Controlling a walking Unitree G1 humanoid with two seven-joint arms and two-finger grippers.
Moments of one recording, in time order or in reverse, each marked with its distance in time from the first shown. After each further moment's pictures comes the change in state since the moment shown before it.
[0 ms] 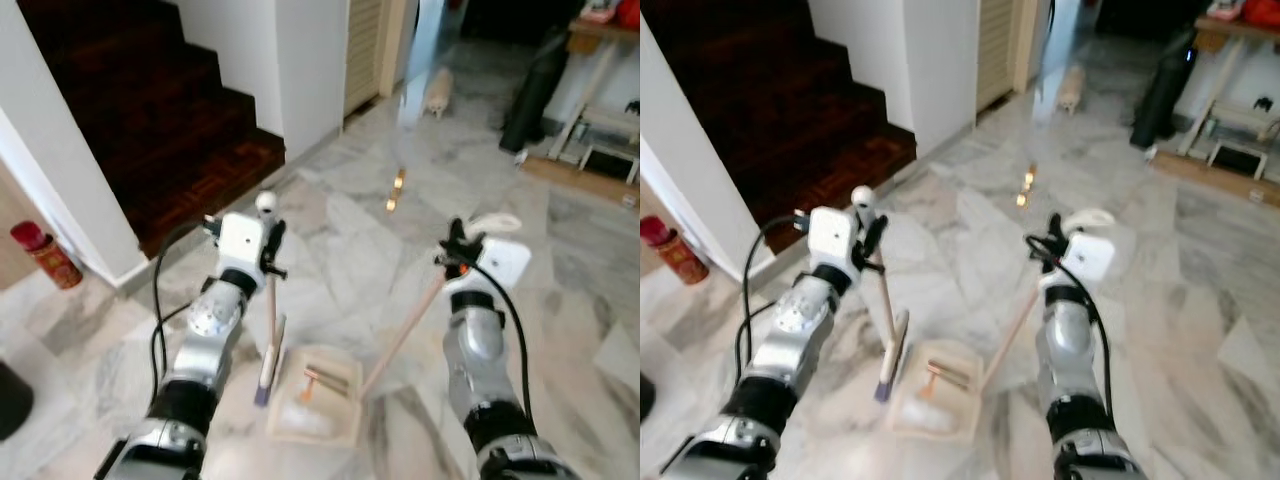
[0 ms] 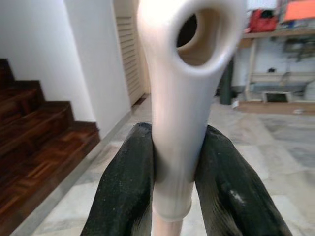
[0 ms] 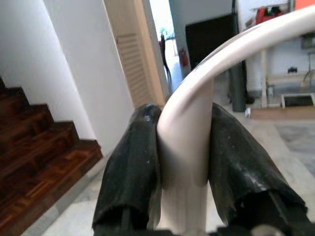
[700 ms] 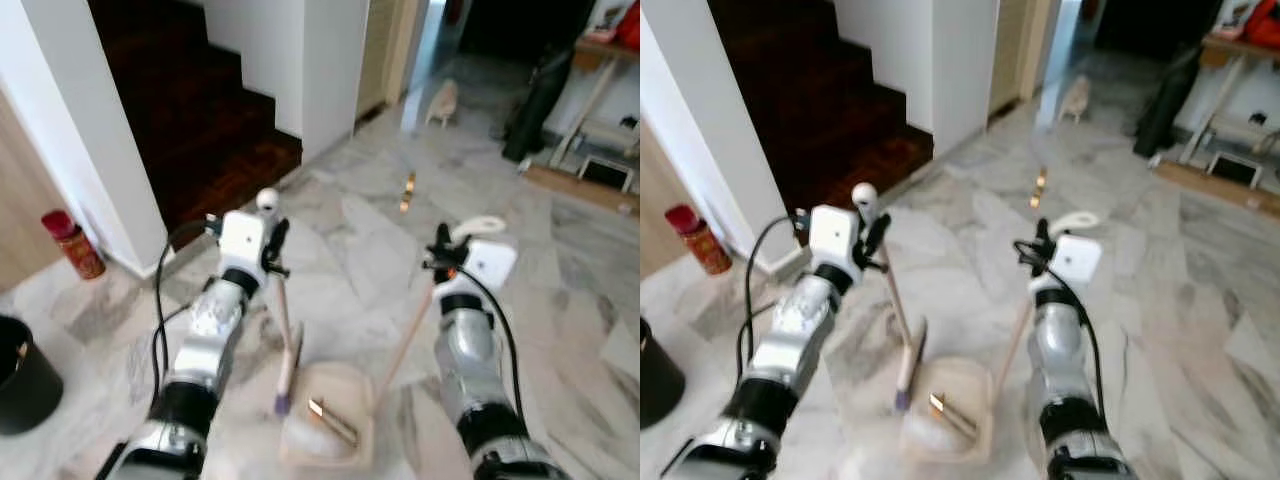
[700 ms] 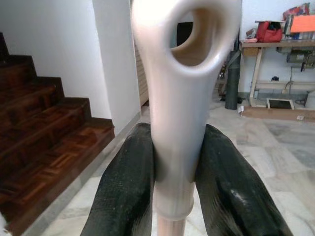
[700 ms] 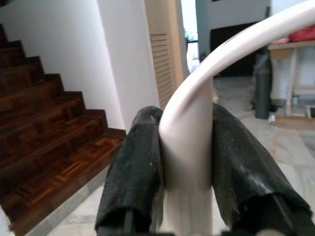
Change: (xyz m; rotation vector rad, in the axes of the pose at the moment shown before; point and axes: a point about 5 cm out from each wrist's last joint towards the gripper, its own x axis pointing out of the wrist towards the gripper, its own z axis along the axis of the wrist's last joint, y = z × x) left arm -0.002 0.007 0.003 0.002 -0.001 0.014; right arm -0.002 0.019 -0.003 -0.009 0.020 0.077
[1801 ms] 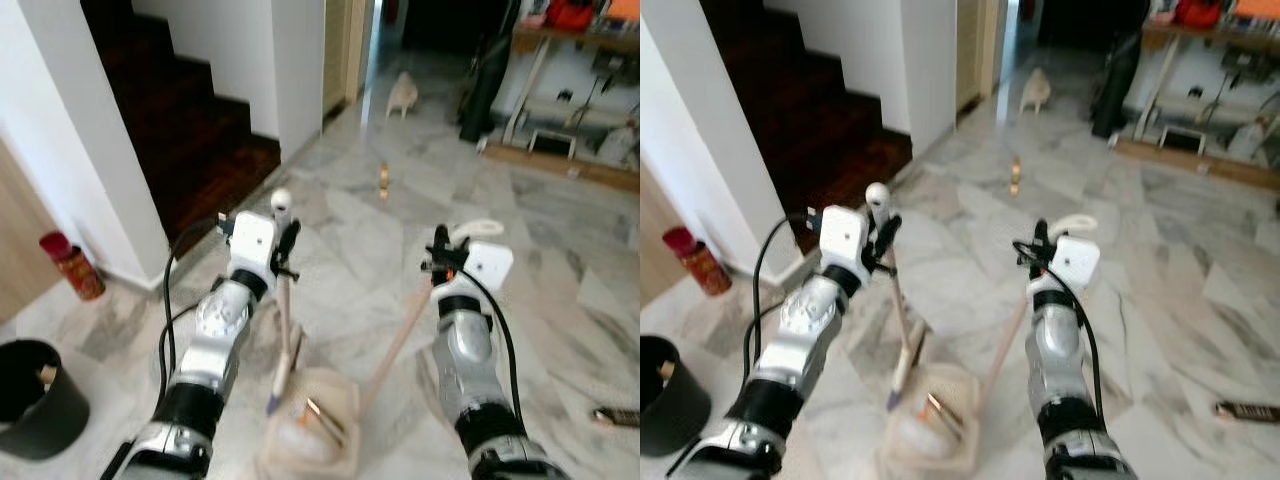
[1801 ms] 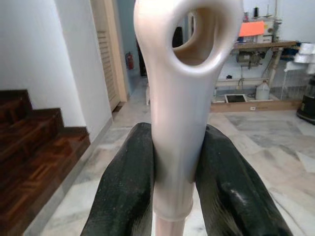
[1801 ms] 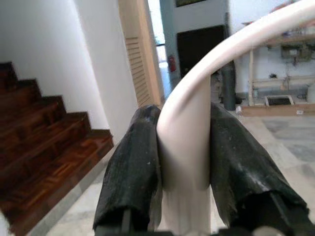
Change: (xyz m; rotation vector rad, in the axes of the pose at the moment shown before) left arm 0.001 -0.007 0.003 0.000 -0.012 -0.038; right arm -0.002 0.002 -0.003 -0.014 0.015 0.004
